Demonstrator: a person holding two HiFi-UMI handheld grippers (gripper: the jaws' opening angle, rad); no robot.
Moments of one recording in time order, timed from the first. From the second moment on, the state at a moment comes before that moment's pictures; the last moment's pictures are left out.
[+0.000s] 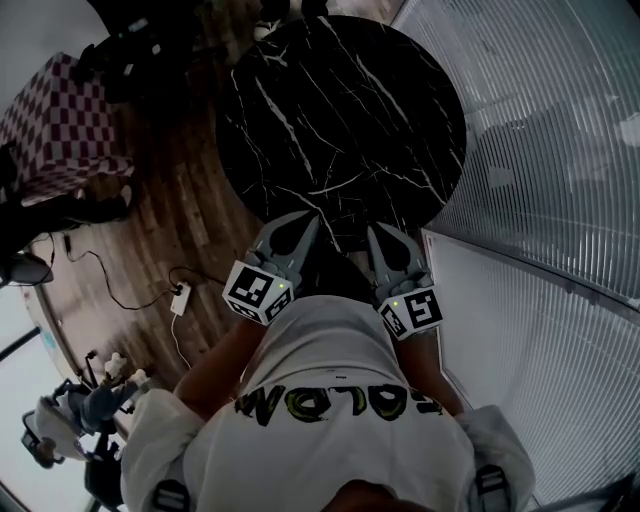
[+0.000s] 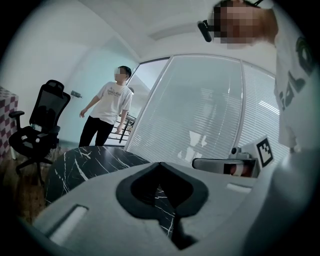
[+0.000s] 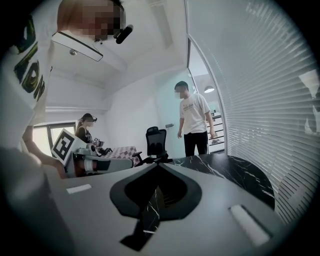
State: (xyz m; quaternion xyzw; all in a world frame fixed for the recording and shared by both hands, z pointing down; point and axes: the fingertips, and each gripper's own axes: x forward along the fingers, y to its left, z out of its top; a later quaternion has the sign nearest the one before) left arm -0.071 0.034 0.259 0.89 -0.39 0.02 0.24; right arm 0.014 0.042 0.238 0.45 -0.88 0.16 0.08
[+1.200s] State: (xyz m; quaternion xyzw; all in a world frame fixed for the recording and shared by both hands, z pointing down) left arm -0.033 -0.033 0.462 0.85 -0.40 0.16 0.31; right arm 0.060 -0.007 0.441 0.41 -0.85 0.23 0.22
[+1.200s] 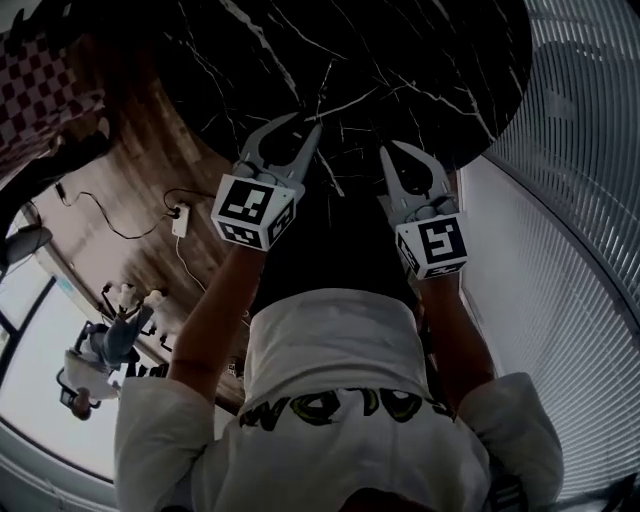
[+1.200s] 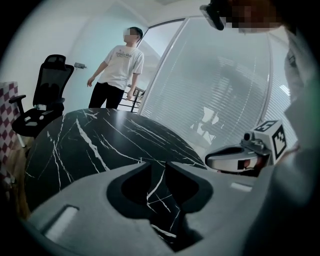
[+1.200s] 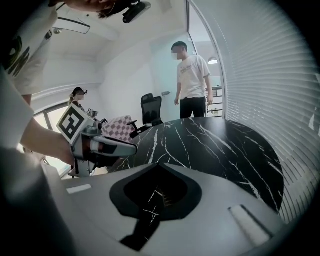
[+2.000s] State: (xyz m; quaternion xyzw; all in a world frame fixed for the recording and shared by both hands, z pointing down) left arm -0.026 -0.043 0.540 0.84 -0.41 0.19 0.31; right arm 0.060 0.007 0.548 0.40 -0.83 0.28 0.27
